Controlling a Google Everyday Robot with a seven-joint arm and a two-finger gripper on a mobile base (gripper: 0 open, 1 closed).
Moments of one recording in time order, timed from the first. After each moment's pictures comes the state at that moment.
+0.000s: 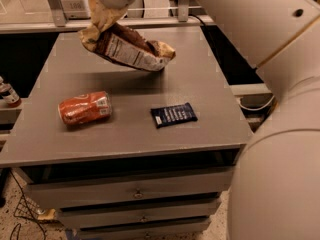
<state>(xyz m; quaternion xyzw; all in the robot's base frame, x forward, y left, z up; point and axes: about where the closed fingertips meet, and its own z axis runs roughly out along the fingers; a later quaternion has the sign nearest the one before) 0.647 0.134 1.009 -0.91 0.27 -0.12 0.29</state>
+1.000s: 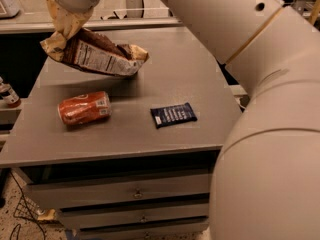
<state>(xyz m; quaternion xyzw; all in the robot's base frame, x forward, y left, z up) 0.600 0.205 1.013 -0.94 0.17 -0.09 0.28</state>
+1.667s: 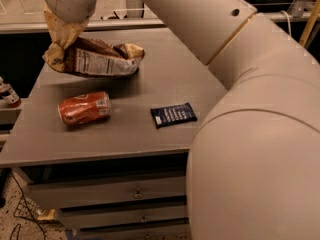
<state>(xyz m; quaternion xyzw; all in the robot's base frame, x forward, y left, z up) 0.603 0.226 0.986 -0.95 0.16 -0.06 0.27</state>
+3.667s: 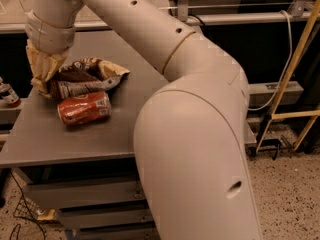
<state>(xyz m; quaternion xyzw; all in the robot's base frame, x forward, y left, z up) 0.580 0.292 0.907 -0.96 0.09 0.08 0.24</state>
